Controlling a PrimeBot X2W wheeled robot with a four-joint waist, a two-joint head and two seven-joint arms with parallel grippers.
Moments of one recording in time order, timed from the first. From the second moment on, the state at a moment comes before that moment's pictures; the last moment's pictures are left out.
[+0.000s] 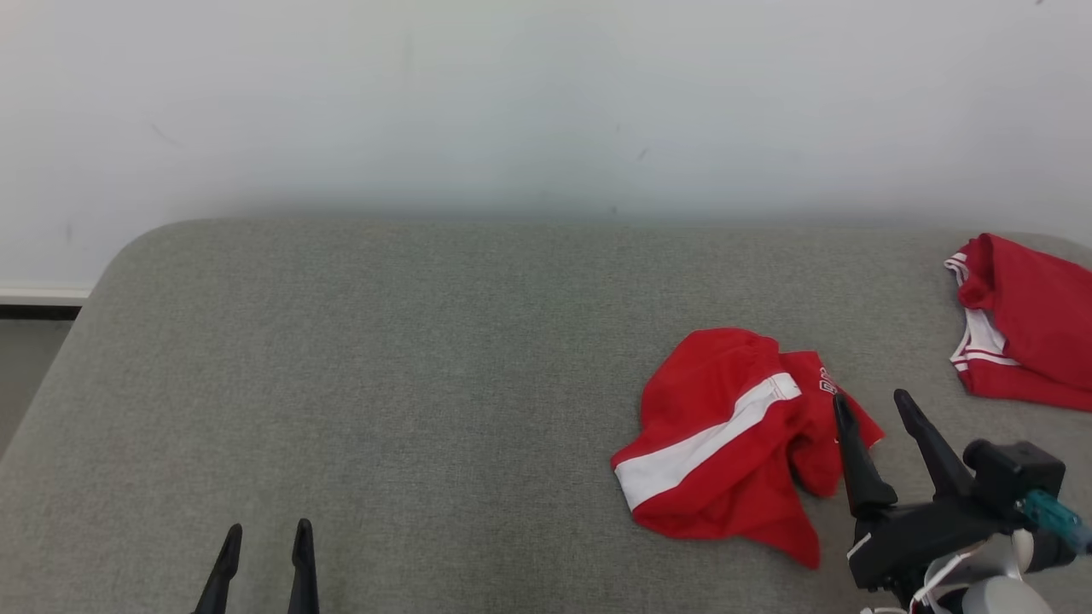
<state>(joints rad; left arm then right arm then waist) 0.09 0.11 -0.02 0.12 -0.25 -0.10 -0.26 -0.14 -0.20 0.07 0.23 0.34 0.13 -0.10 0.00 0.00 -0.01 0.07</state>
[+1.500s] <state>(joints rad) 0.06 0.06 0.00 0.15 -0.22 -0.12 -0.26 -0.43 -0.50 0.09 0.49 0.49 0.13 -0.10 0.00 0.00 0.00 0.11</state>
